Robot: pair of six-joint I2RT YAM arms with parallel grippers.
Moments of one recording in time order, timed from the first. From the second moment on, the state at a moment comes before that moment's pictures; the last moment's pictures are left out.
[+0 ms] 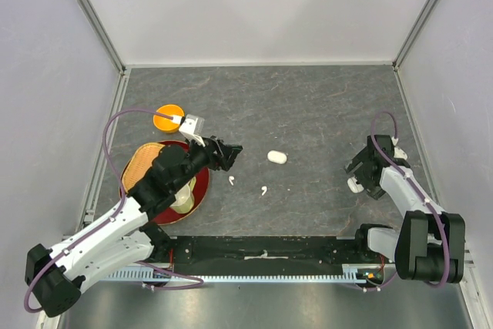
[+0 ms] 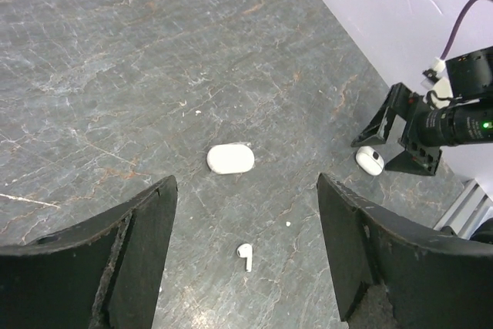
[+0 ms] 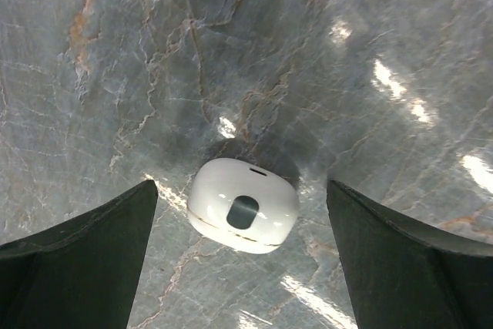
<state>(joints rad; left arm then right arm) -0.74 0.80 0.57 0.10 -0.07 -0.44 -0.09 1.16 0.57 -0.57 0.21 0.78</state>
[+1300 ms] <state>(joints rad) -0.74 0.75 0.54 0.07 -0.09 -0.48 0.25 1.21 0.49 -0.19 -0.07 0.90</state>
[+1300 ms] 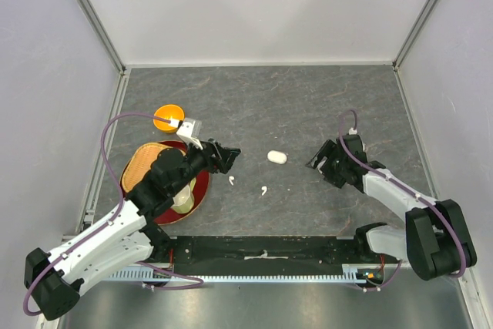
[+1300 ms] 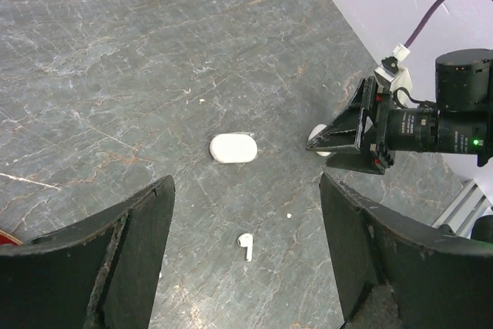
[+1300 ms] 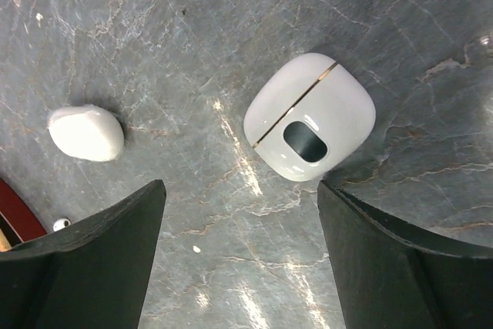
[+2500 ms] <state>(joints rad) -0.74 0.68 0.48 0.11 -0.07 -0.48 0.26 1.32 0.68 -0.35 0.07 0.57</state>
